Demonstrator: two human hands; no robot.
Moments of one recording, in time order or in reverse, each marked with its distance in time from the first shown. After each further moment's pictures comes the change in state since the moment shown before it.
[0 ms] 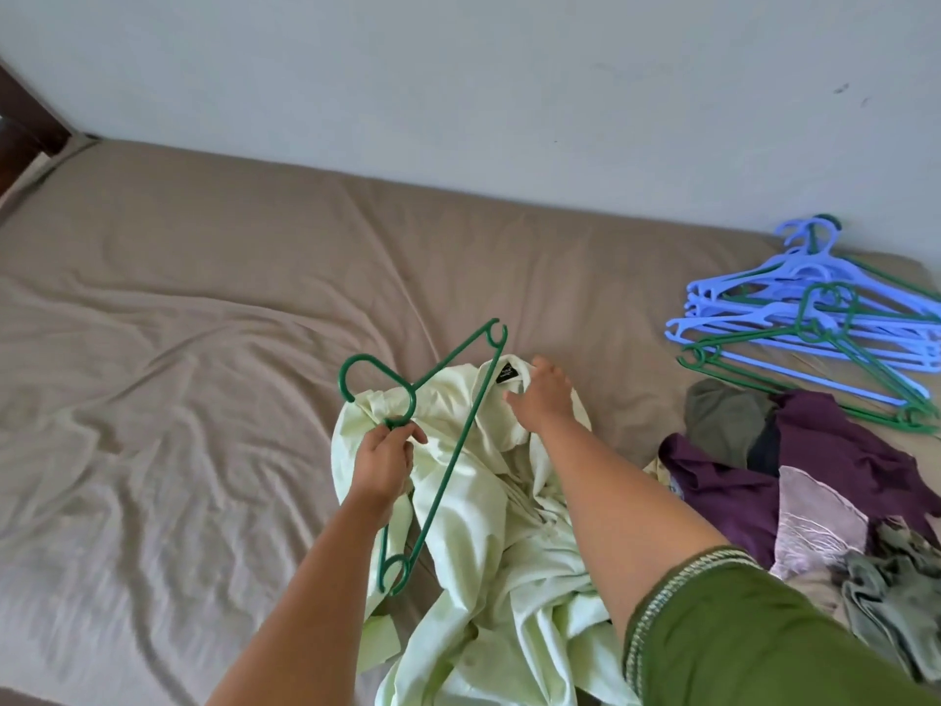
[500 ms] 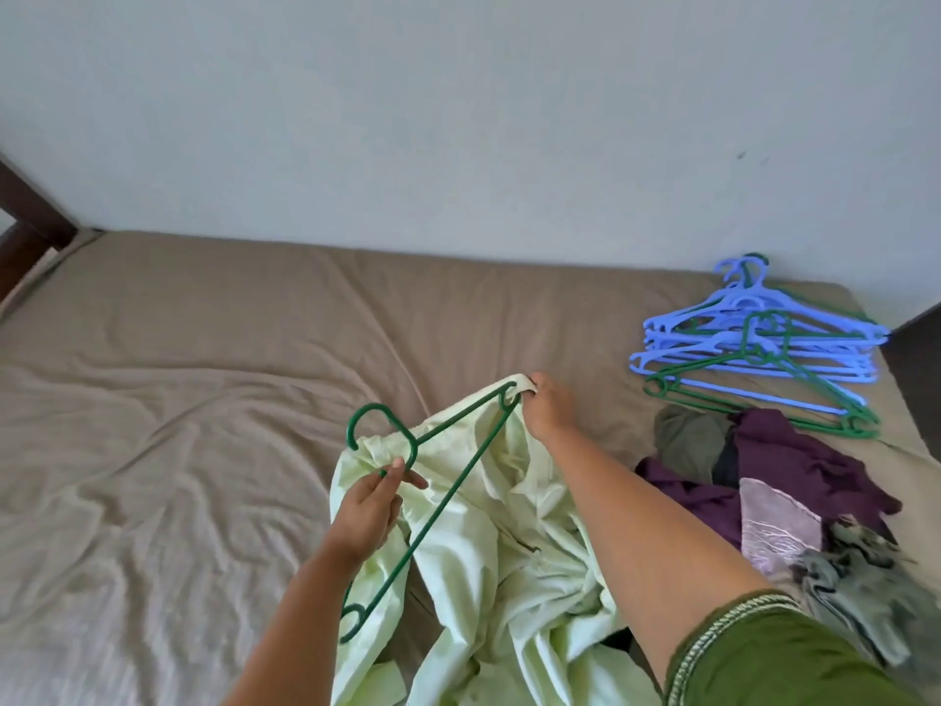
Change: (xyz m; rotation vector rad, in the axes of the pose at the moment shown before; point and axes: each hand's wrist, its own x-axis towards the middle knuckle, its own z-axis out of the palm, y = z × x) left_hand -0.045 0.034 -0.022 0.238 -0.244 0.185; right_hand -0.028 -0.014 -0.068 0.110 0.205 -0.056
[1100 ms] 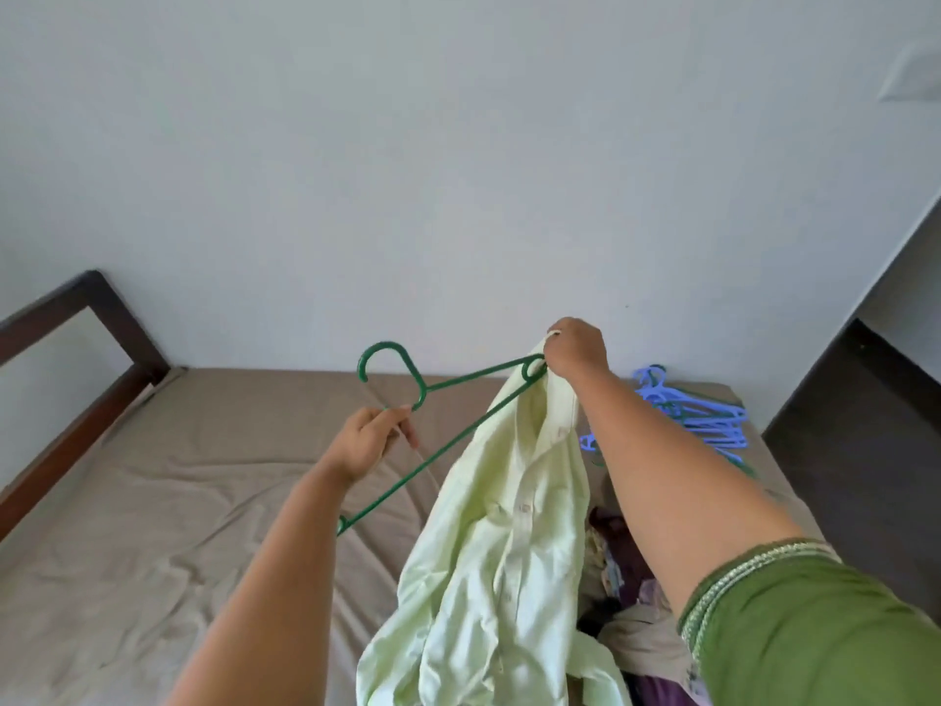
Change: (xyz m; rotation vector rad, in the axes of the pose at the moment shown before) left_hand -0.193 0.224 -0.063 0.246 -0.041 0.468; right_hand -0.196 -0.160 -0.277 0.045 0.420 -0.173
